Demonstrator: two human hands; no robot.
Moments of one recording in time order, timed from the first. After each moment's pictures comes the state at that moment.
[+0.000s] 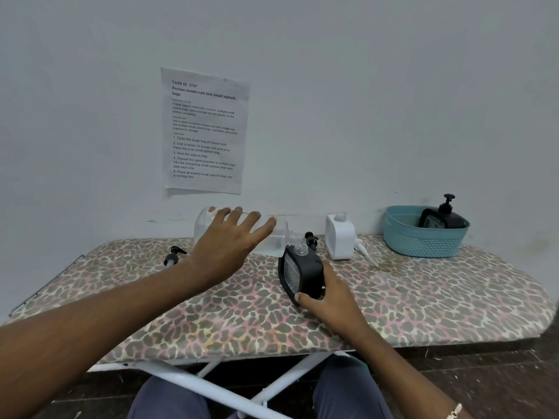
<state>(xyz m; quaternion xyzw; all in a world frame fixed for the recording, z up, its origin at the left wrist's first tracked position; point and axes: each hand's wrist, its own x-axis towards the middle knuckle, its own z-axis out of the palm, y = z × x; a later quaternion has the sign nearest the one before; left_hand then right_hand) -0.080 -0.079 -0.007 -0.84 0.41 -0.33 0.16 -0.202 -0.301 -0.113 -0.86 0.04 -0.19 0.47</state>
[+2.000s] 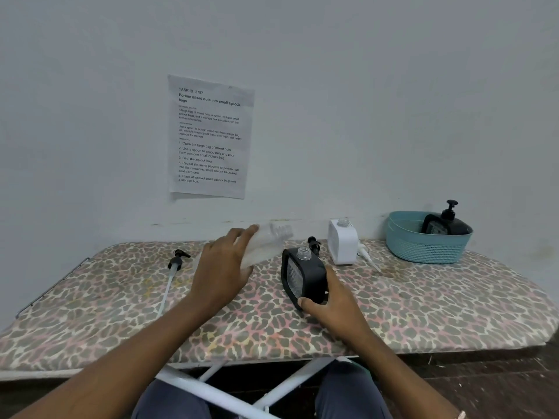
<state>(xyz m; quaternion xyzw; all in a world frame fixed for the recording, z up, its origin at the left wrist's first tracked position) -0.086 -0.070 -0.052 -0.87 0.33 -0.33 -0.16 -0.202 -0.302 -0.114 -0.86 0.05 -0.18 0.48</state>
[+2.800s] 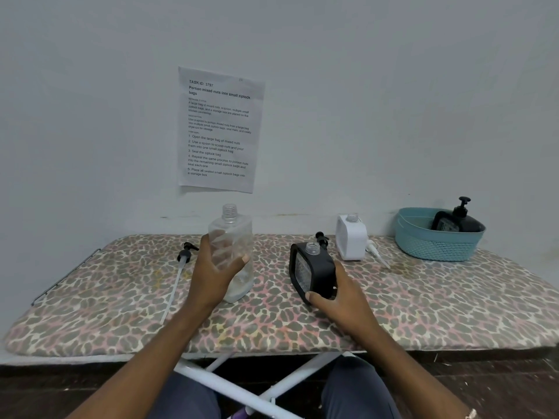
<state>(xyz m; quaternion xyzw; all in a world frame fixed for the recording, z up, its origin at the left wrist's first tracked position) -0.087 -0.040 -0.085 -0.74 0.19 -0.13 -0.64 -0.202 -0.300 -0.113 -0.86 0.05 -0.19 0.47</state>
